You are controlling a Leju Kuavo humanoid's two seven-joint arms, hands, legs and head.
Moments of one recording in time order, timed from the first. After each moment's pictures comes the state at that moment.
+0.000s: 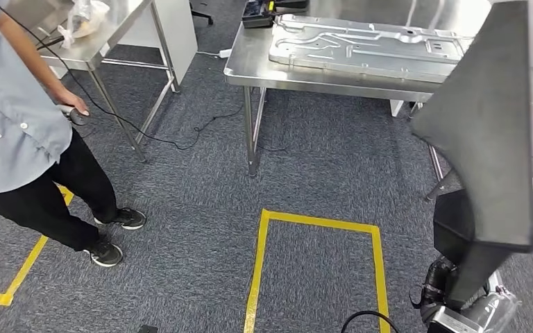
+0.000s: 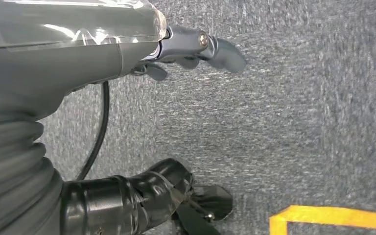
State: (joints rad) left arm -0.07 -0.24 1.03 -0.20 -1.25 0.27 -0.41; right arm 0.38 0.19 0.09 -1.89 0.60 -0.70 -0.54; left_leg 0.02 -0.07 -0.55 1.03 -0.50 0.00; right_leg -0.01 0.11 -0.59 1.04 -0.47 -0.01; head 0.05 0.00
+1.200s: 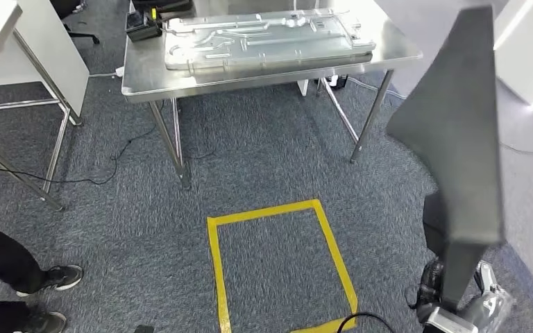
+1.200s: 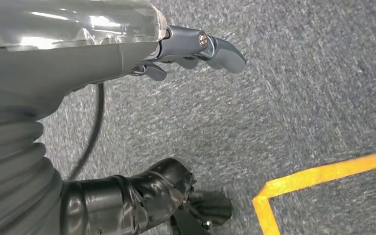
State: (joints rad) left arm -0.07 -0.24 1.03 -0.20 -1.25 0.28 -0.42; right arm 0.38 0.16 0.12 -1.89 0.62 -0.70 -0.53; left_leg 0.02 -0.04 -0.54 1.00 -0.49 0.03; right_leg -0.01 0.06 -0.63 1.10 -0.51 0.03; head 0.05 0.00
